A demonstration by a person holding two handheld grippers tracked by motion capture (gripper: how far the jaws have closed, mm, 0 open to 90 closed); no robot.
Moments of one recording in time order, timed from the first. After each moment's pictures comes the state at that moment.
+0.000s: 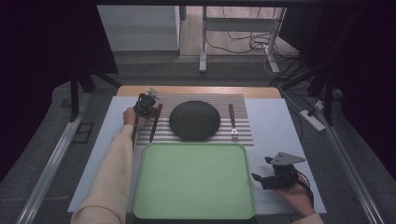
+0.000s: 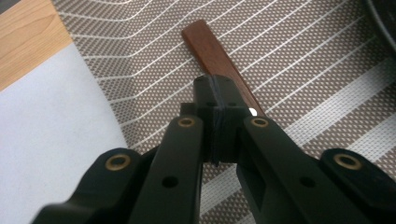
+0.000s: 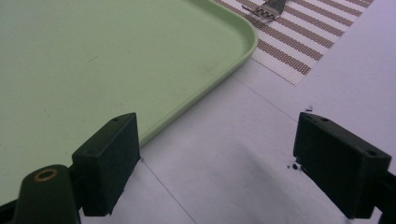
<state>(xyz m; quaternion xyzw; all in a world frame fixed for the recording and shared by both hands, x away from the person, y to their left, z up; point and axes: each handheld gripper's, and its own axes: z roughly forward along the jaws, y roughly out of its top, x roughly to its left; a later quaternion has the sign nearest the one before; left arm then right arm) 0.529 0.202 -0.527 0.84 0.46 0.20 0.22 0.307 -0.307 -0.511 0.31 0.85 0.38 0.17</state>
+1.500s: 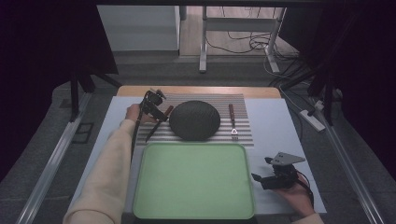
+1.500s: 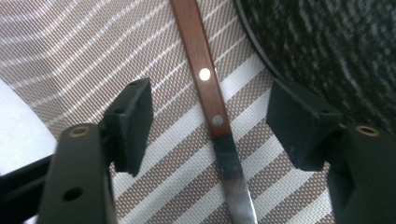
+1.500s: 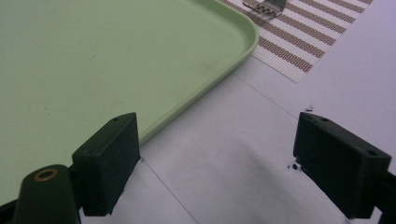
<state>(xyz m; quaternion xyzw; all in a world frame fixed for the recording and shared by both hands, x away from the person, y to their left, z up) 0.528 0.178 -0.499 0.88 0.43 0.08 0.17 0.308 -0.307 -0.512 0.31 0.85 0.38 0.17</state>
